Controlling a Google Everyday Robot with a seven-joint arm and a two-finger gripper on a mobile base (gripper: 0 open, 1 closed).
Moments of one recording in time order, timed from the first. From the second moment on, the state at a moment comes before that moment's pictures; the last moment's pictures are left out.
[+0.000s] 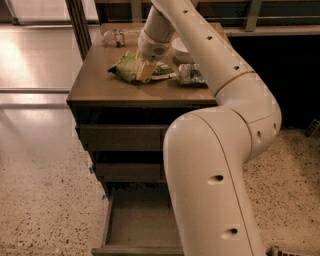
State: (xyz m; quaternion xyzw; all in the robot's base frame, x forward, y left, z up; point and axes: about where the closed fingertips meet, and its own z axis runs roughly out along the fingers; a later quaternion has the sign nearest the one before) arm 0.751 0.045 0.840 -0.80 0.56 0.07 0.20
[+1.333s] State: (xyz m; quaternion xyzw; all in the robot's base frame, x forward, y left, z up) arm 0.650 0.068 0.993 -0.81 0.53 0.04 0.23
